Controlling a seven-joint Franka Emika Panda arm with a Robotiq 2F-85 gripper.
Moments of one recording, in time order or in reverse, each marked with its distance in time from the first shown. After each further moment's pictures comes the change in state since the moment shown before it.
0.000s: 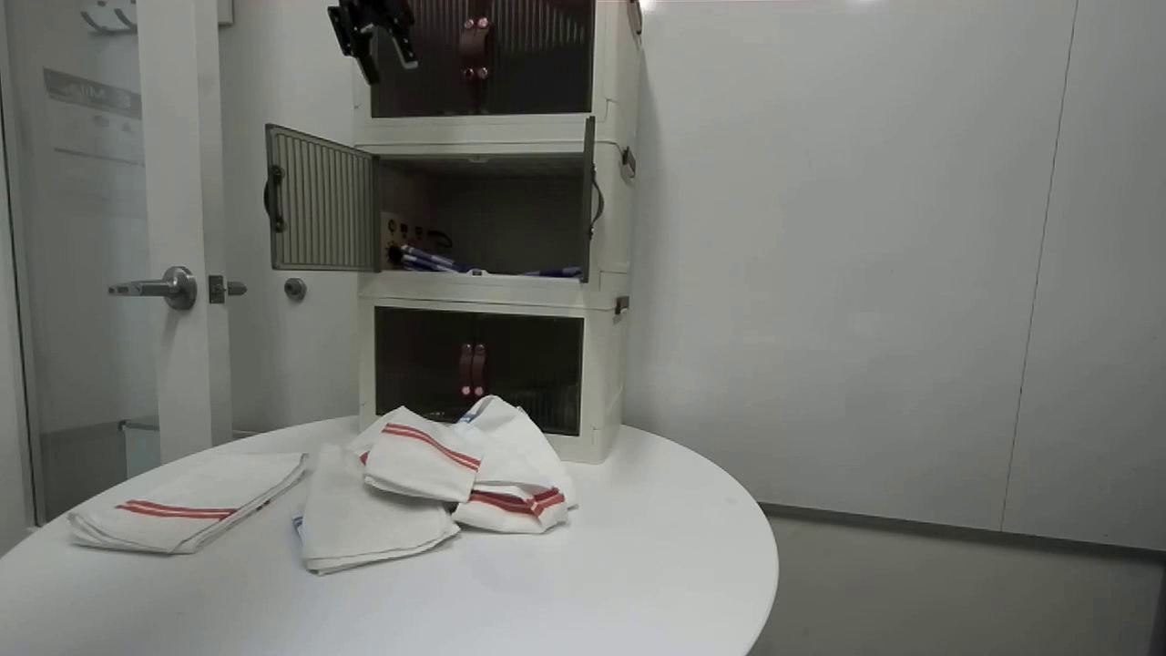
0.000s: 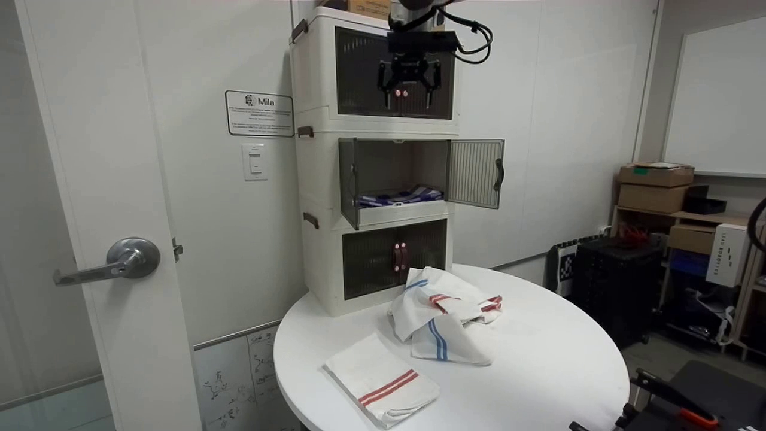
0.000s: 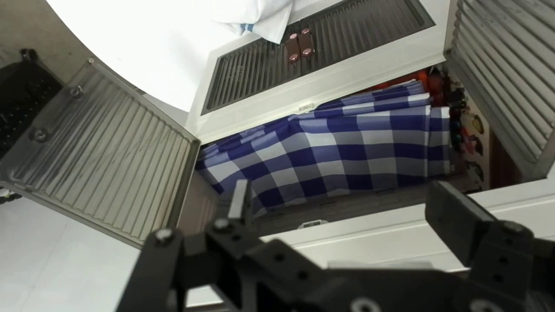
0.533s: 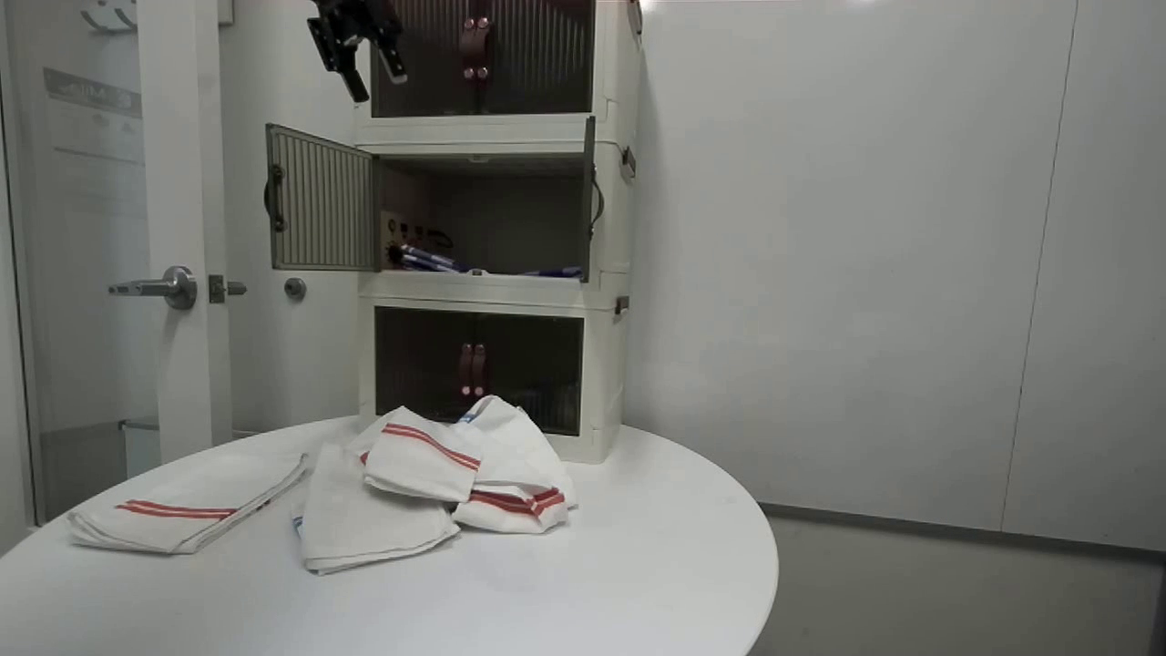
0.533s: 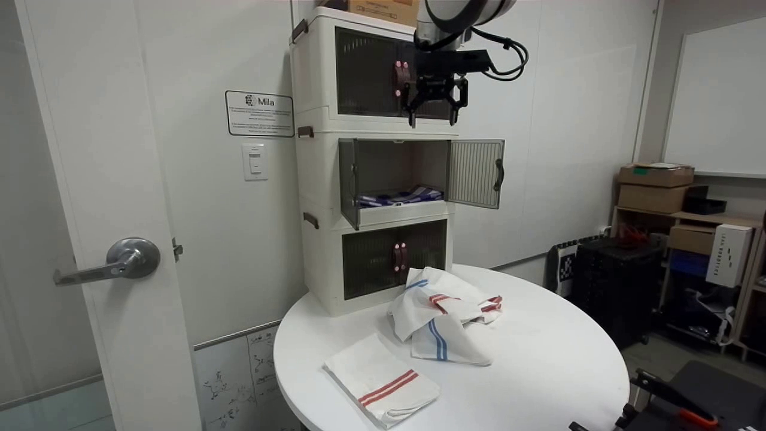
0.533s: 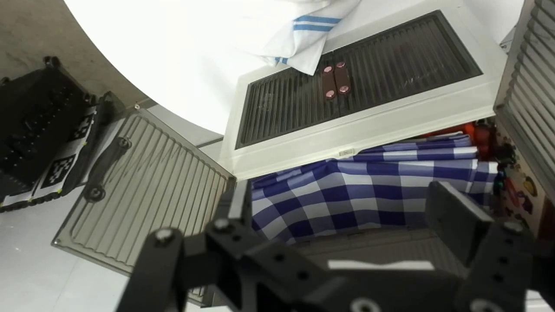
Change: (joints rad) arm -0.030 -0.220 0.008 -0.391 -0.063 0.158 0.051
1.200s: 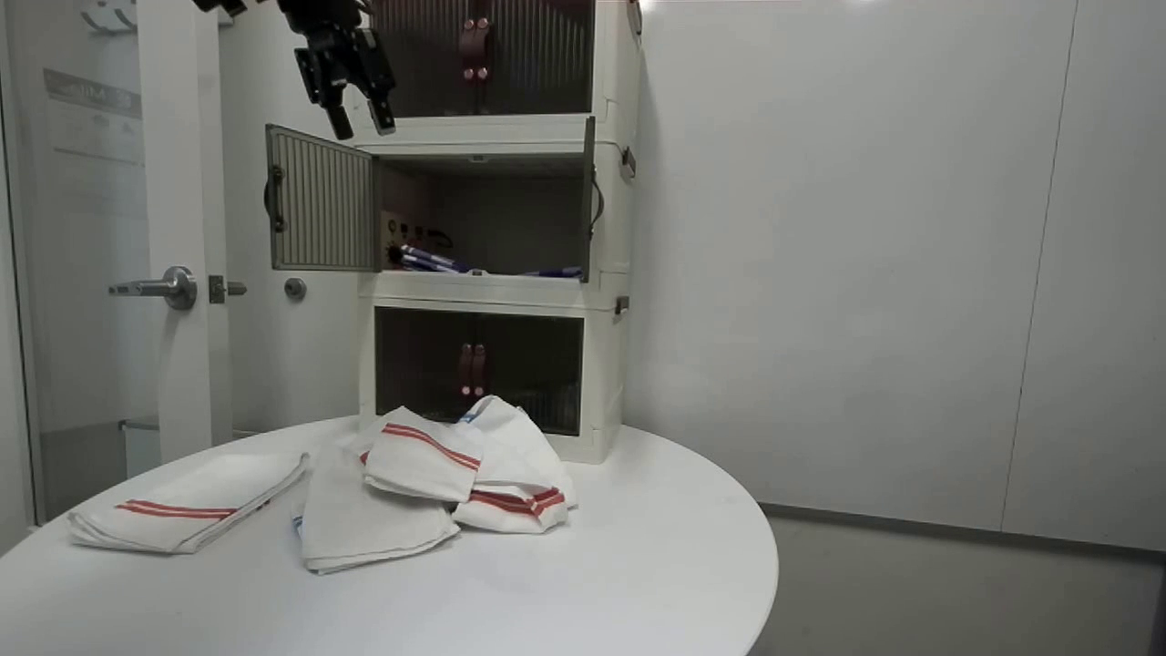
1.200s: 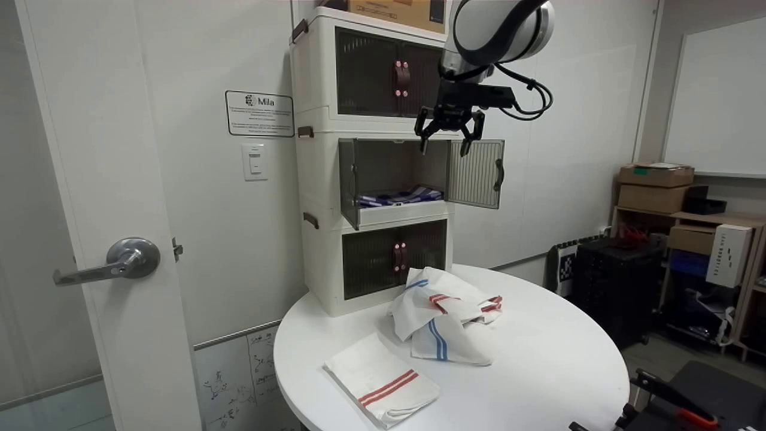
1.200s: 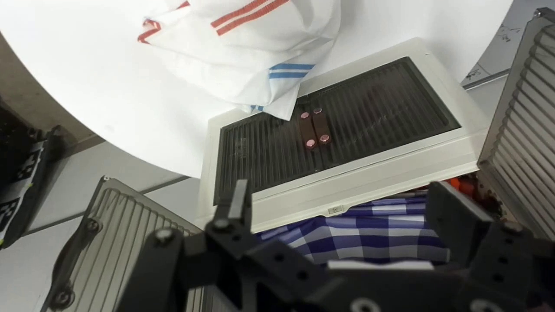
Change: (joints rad) arm -0.072 -0.103 0.006 -0.280 0.178 0.232 -0.129
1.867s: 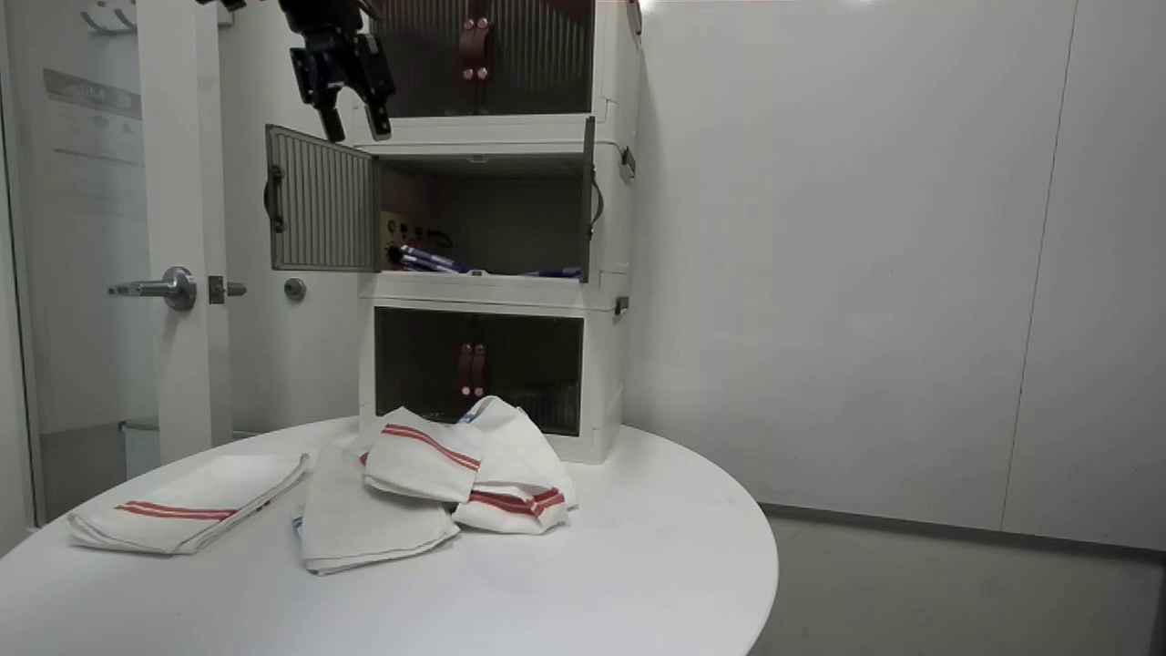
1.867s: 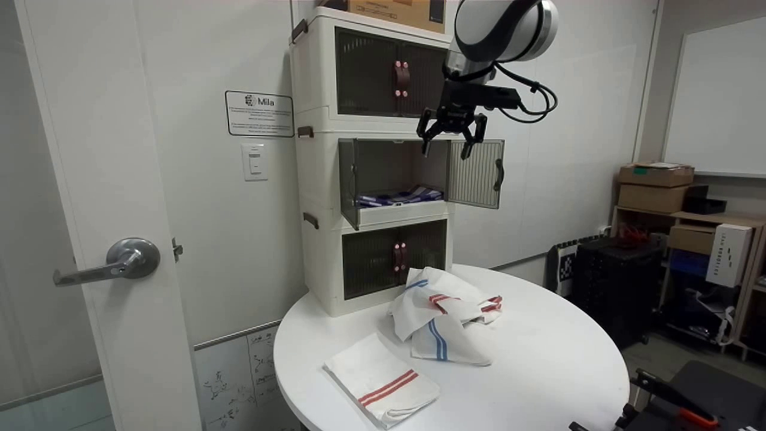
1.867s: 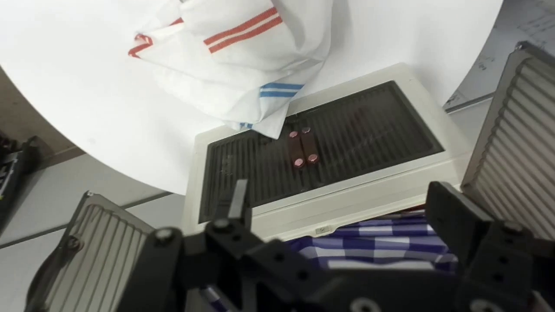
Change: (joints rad) arm -0.024 -0.007 0.013 -0.011 0.104 -0.018 -0.133
